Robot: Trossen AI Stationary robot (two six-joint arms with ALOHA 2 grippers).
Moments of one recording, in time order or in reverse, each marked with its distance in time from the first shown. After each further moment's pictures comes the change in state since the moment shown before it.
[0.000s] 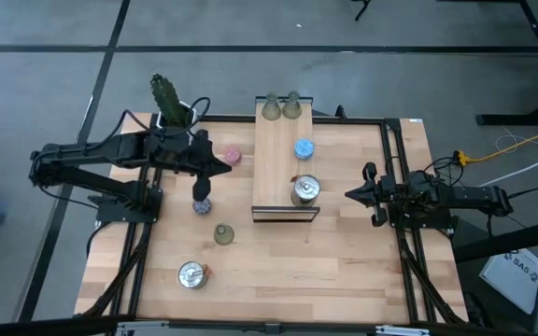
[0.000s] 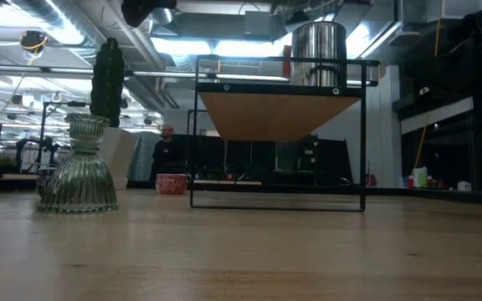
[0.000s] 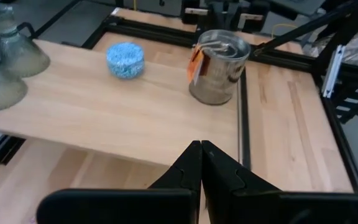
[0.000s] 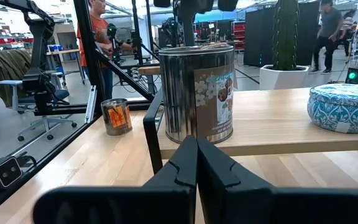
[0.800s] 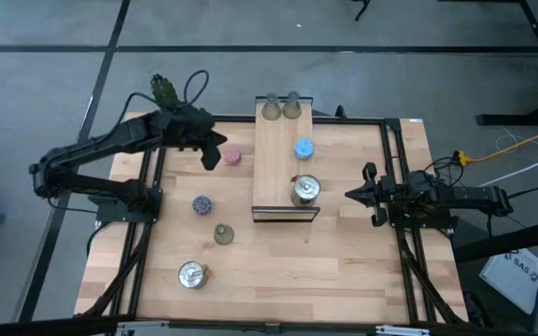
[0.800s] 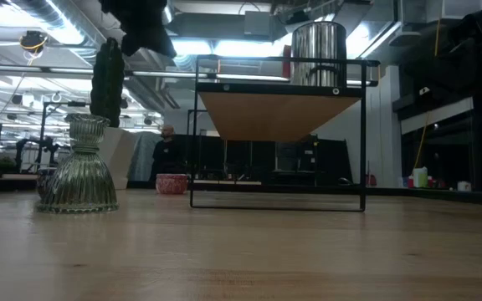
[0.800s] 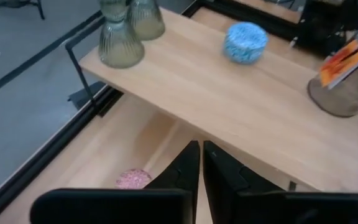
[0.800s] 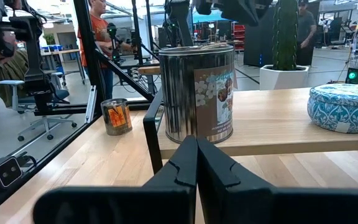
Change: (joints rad) left arm 0.330 0.062 0.000 -0.055 0.003 0.016; right arm 0.000 0.000 0.000 0.000 0.000 0.000
